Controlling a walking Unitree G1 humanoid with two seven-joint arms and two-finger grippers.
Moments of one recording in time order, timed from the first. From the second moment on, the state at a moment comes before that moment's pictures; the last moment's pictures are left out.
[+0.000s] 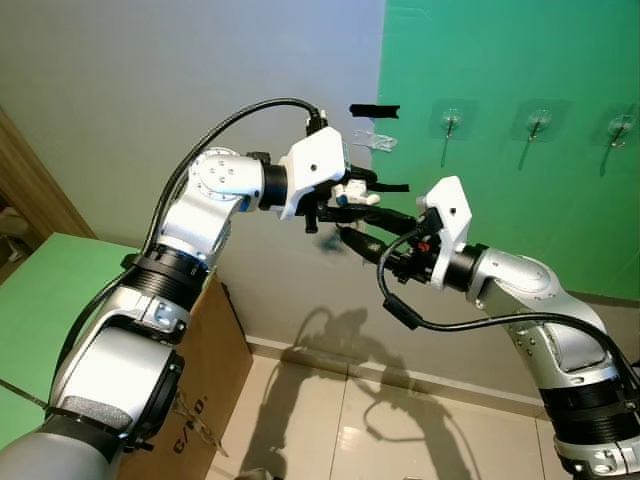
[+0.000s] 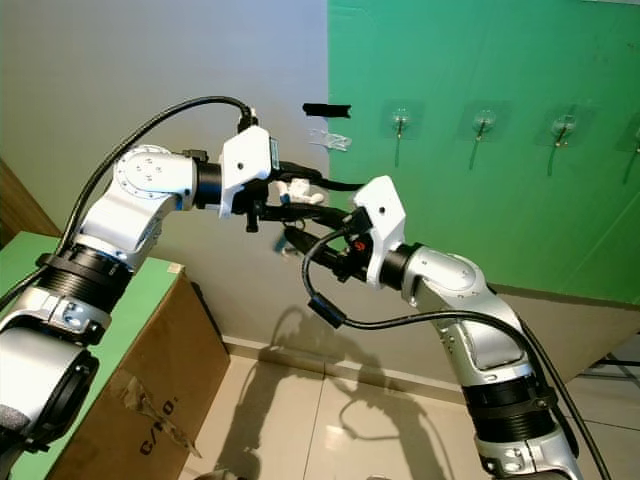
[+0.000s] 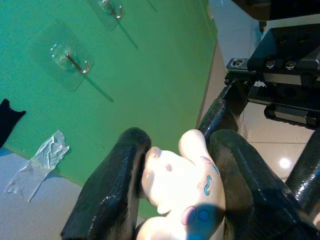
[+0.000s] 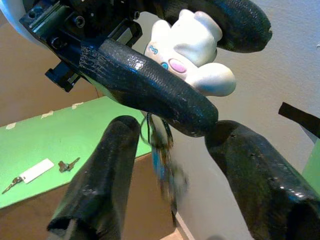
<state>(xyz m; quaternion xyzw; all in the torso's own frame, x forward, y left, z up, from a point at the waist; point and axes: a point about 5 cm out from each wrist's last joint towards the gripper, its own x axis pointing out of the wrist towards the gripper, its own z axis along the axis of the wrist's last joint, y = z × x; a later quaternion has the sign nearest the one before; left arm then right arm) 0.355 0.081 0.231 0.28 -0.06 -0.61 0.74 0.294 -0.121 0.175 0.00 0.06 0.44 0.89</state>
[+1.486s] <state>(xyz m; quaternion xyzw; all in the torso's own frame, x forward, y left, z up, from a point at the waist) 0.359 0.083 0.237 0.25 -0.06 -0.59 0.77 0.294 -0.119 0.177 0.04 0.04 0.45 0.89</state>
